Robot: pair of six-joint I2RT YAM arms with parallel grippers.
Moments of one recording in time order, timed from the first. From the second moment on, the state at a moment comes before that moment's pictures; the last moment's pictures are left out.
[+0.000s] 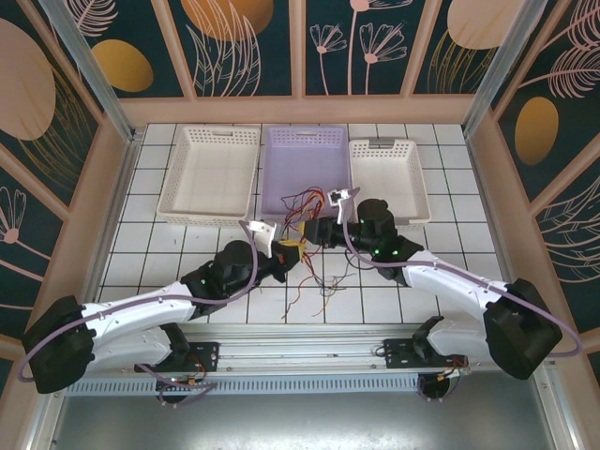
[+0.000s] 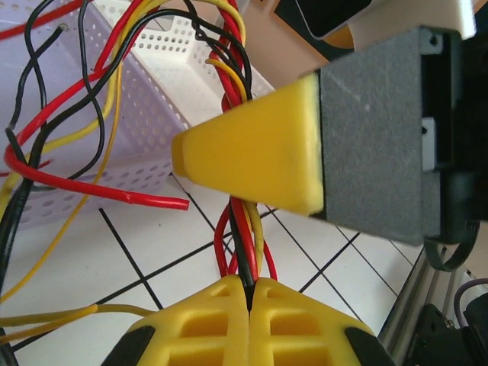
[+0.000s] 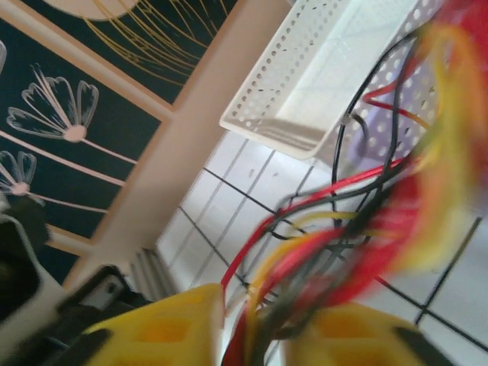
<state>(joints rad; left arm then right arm) -0.98 1.11 0.48 0.37 -0.01 -0.57 0.71 1.21 0.64 0.31 -0.47 0.70</state>
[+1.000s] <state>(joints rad) -0.98 1.27 0.44 0.59 0.19 -0.64 0.69 1.22 0.77 0.33 -0.51 0.81</state>
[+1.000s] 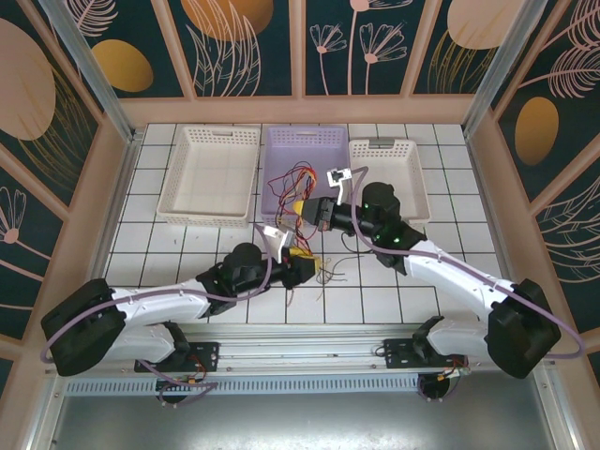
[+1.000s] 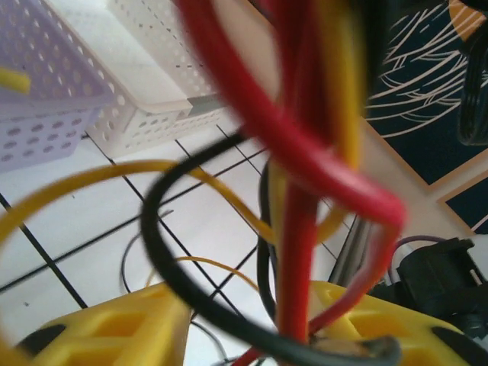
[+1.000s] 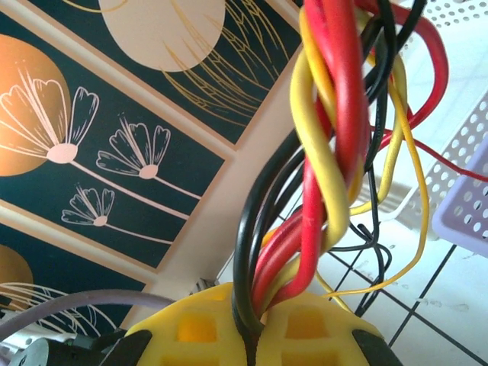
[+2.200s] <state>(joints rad) -0.99 1.07 0.41 0.25 0.13 -0.52 0.58 0.95 0.52 0.13 -0.43 0.72</state>
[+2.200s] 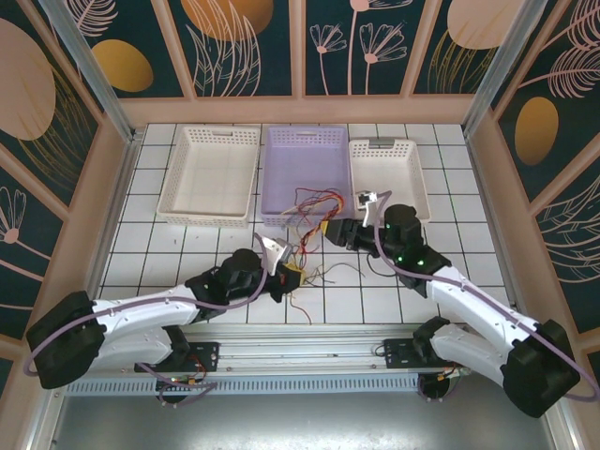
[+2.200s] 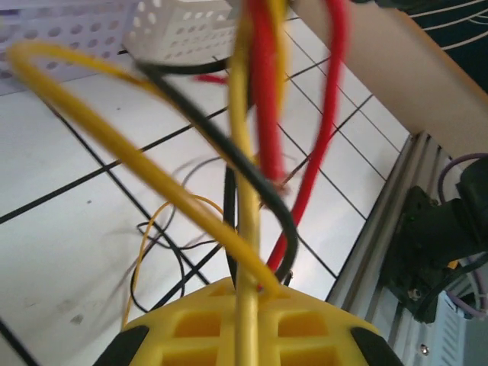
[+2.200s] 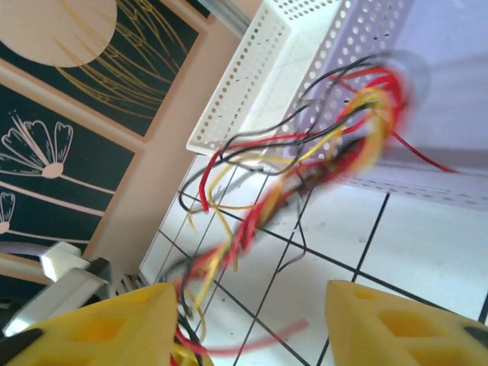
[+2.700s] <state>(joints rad) -0.99 0.69 0.43 0.01 -0.05 -0.52 0.60 1.18 0.37 0.33 -0.40 0.76</state>
